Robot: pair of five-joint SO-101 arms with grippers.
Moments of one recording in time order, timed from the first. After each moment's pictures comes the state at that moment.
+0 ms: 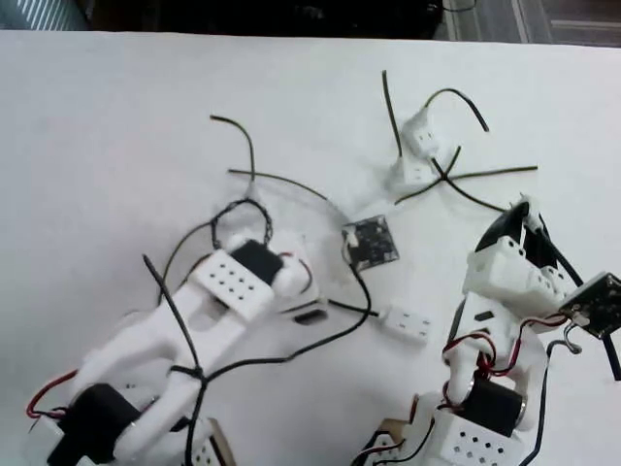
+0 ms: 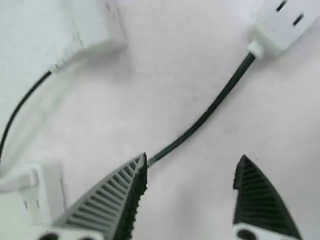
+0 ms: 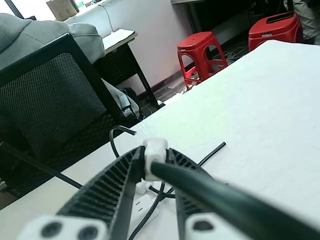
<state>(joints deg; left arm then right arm) 33.2 -17.2 41.8 52.0 -35.1 19.4 -93.7 77.6 32.4 -22.1</state>
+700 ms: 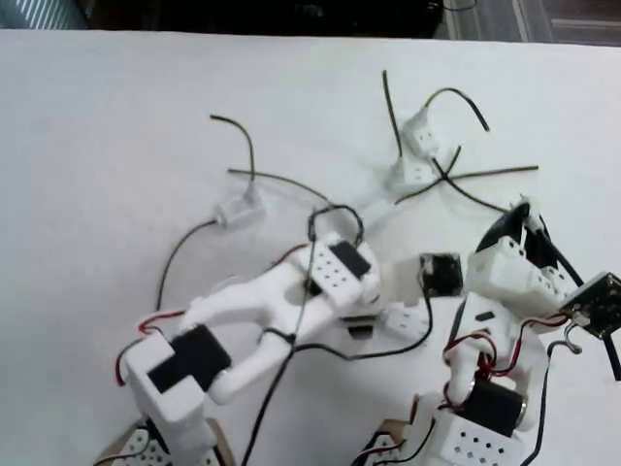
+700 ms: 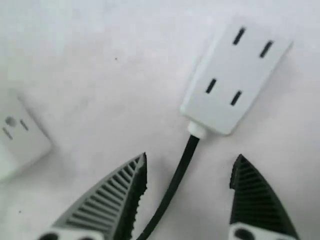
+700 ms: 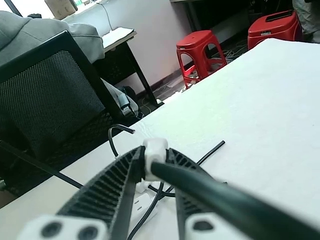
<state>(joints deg) 44.5 13.8 20.0 51.9 -38.6 19.4 -93.7 78.1 32.4 -22.0</state>
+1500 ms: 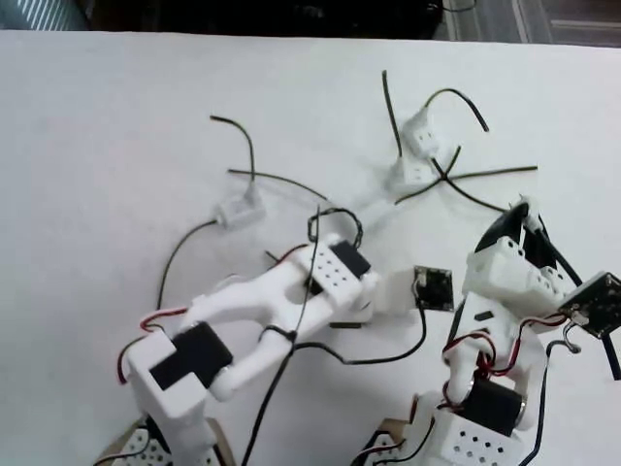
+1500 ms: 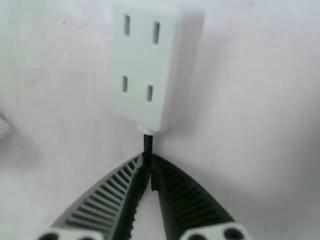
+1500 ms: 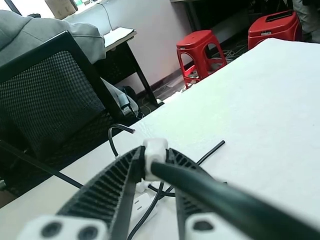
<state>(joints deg) 43.1 14.6 19.9 60.4 -41.7 19.4 -93.7 78.1 32.4 -22.0</state>
